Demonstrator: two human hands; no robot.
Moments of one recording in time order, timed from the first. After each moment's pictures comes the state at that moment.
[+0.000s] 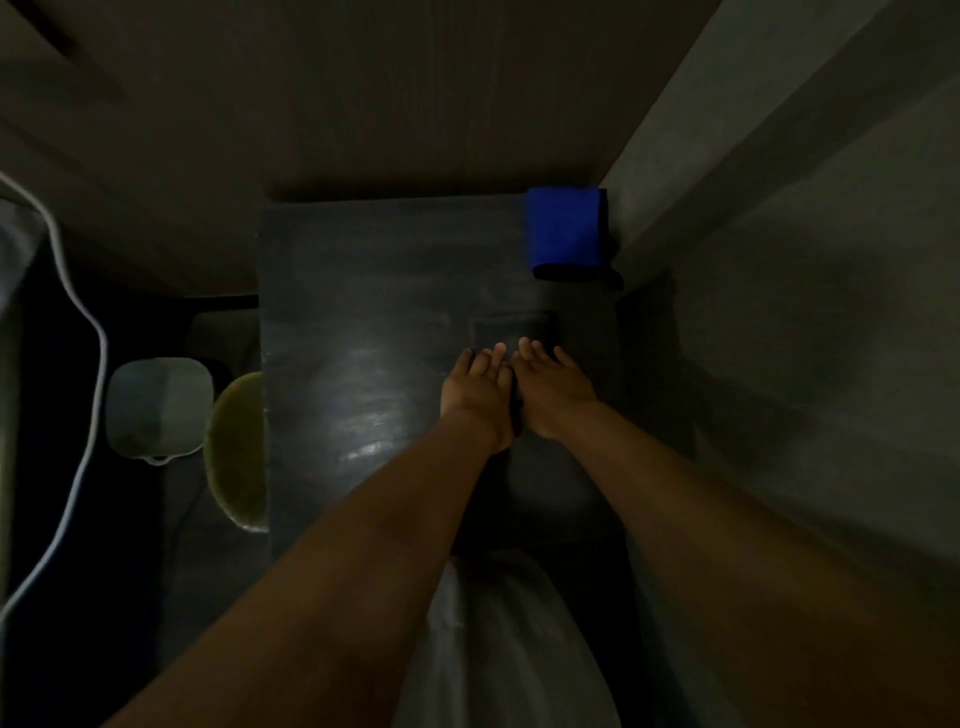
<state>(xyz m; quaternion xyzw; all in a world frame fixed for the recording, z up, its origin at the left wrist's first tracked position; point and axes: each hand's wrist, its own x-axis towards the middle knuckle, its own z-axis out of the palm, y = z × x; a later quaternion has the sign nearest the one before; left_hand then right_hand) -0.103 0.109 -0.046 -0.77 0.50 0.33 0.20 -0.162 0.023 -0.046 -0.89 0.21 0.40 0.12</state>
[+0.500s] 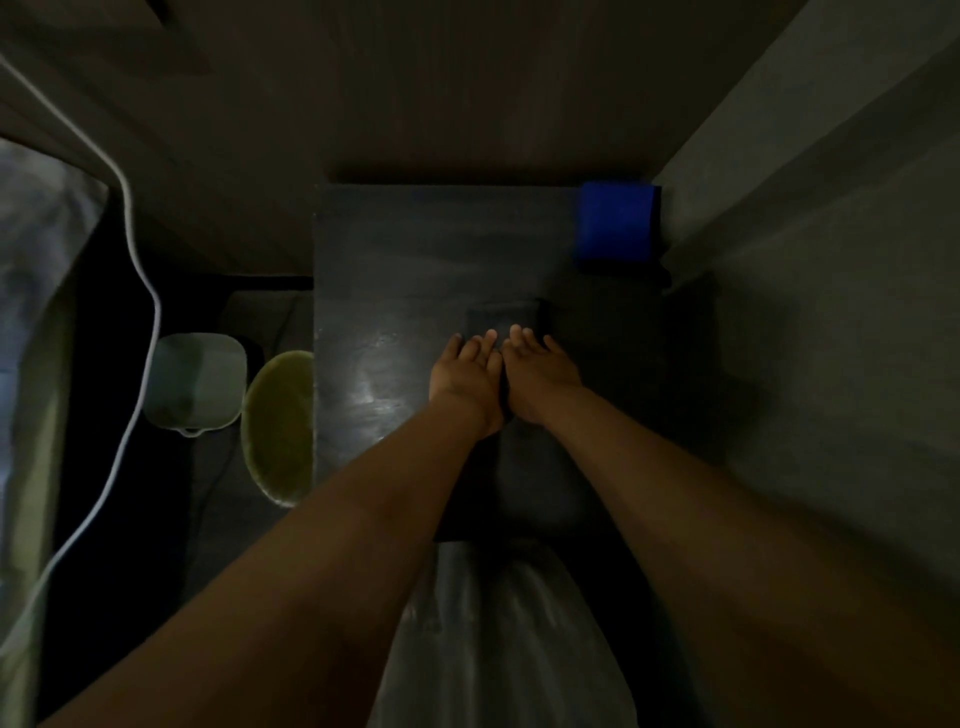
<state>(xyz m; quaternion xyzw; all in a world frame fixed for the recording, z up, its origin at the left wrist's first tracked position) -0.068 0.163 -0.049 -0.80 0.47 0.33 0.19 -0.116 0.077 -0.045 -0.89 0.19 0.41 0.11</state>
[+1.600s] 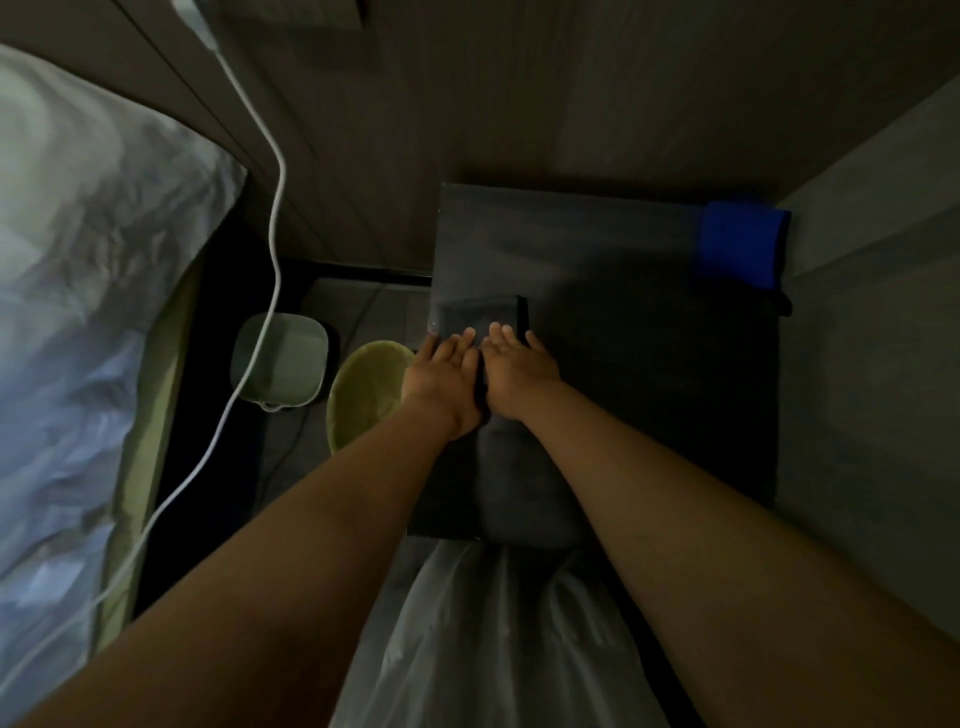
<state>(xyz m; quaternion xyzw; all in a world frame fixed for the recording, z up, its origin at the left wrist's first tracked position) 0.003 0.287 -0.046 -0.85 0.39 0.31 0.16 -0.031 0.190 -0.041 -0.91 0.11 0.39 0.12</state>
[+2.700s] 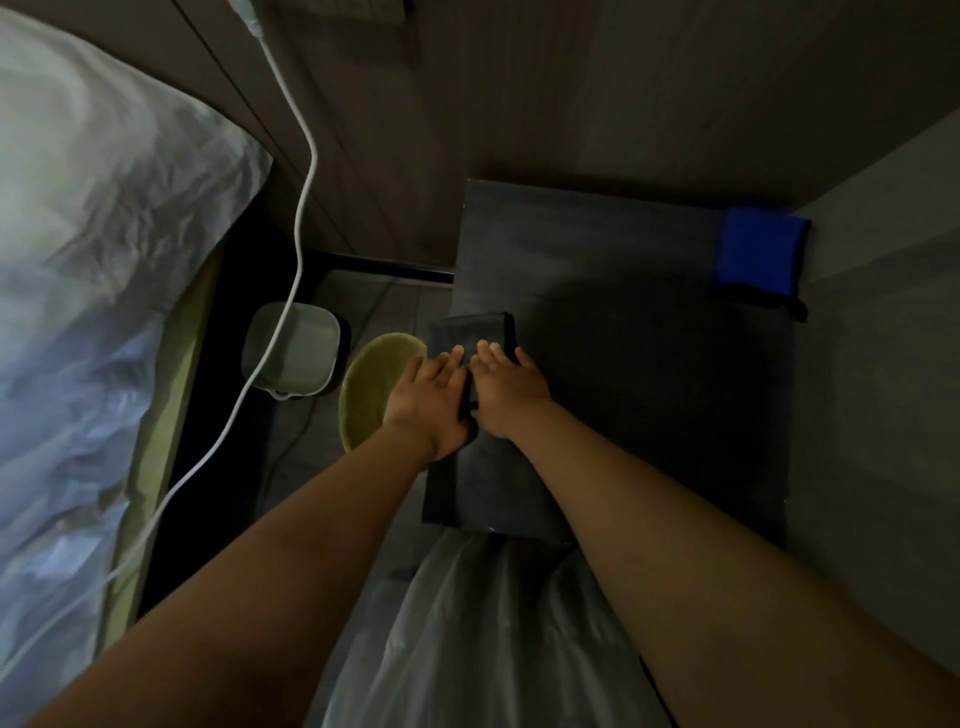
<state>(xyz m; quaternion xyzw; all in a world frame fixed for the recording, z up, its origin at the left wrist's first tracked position) -0.006 0.339 -0.047 -0.87 0.37 0.32 0.08 -0.038 0.227 -0.040 -0.91 0.07 0.40 0.11</state>
